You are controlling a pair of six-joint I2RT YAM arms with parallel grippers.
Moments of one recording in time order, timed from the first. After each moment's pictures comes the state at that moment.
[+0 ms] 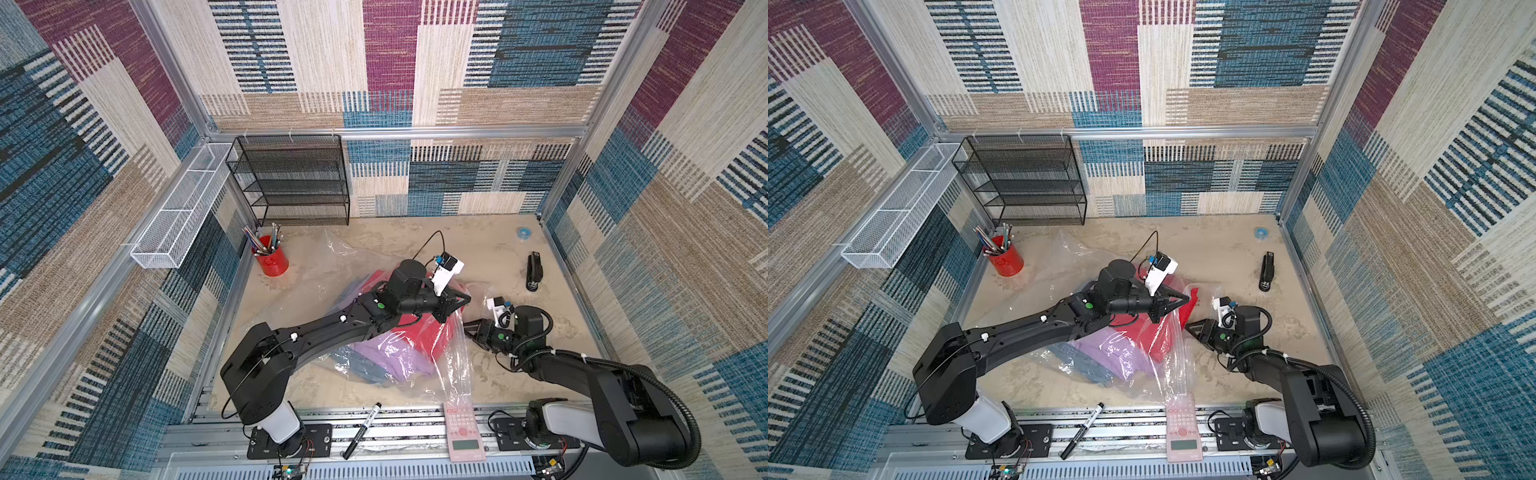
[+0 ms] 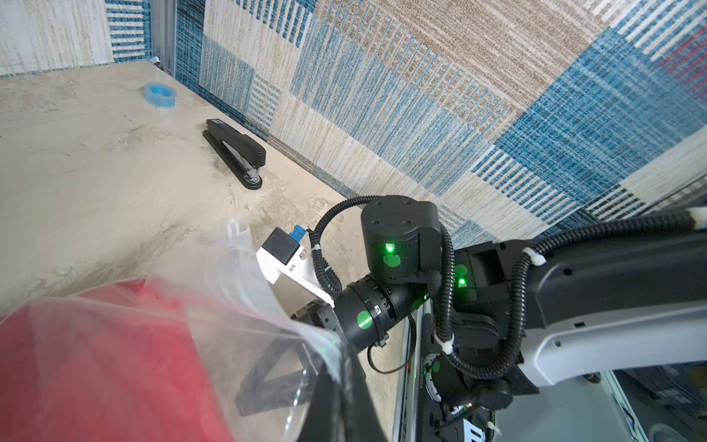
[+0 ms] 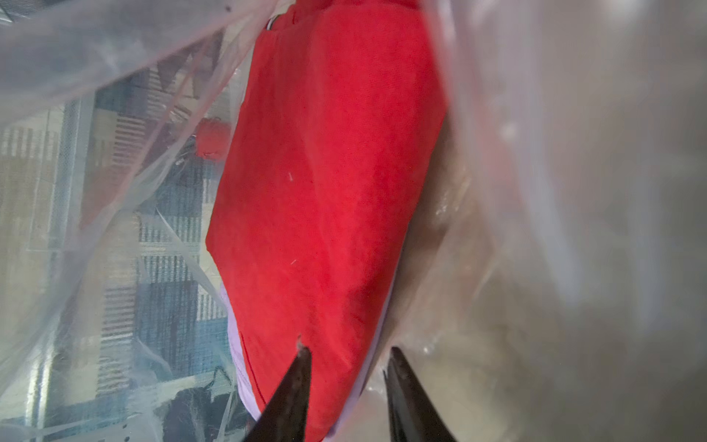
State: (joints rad) left arm -0.91 1.62 1.17 0.14 0.47 -0.32; right arm 0.08 1.26 0.21 0.40 -0.77 0.78
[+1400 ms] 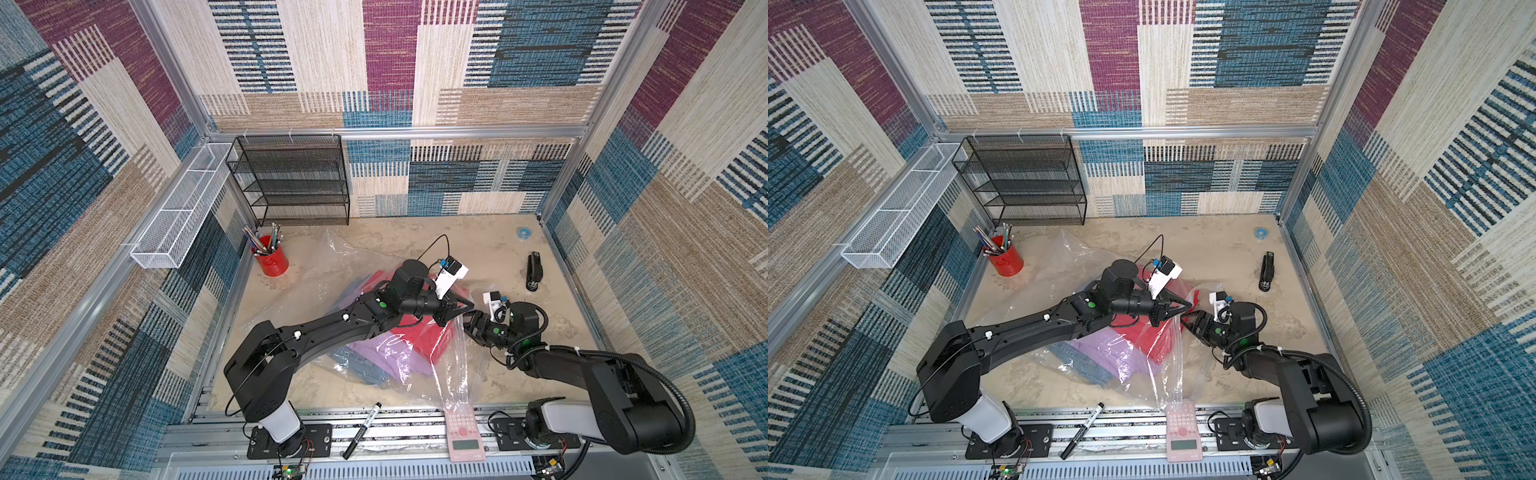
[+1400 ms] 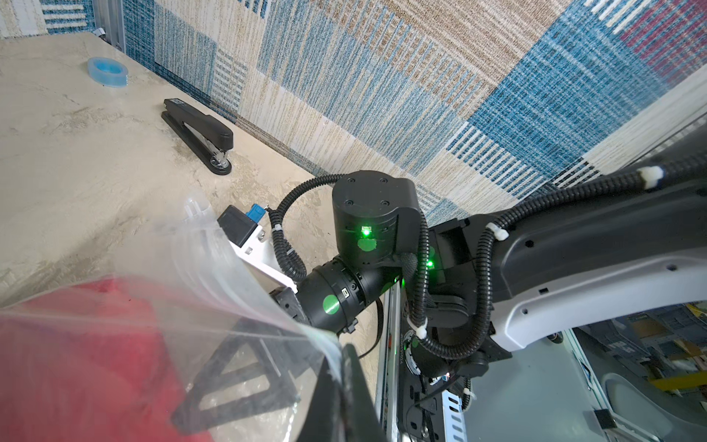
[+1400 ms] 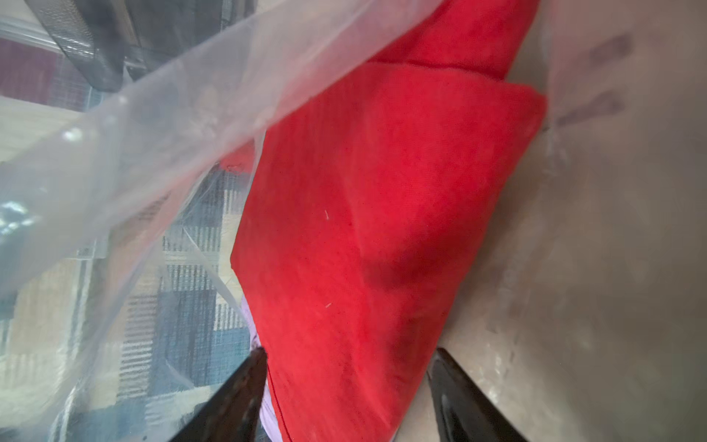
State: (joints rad) left arm -0.91 1.64 1.19 0.13 0.56 -0.31; right arm 0.15 1.29 0.22 0.52 -0.72 0.88
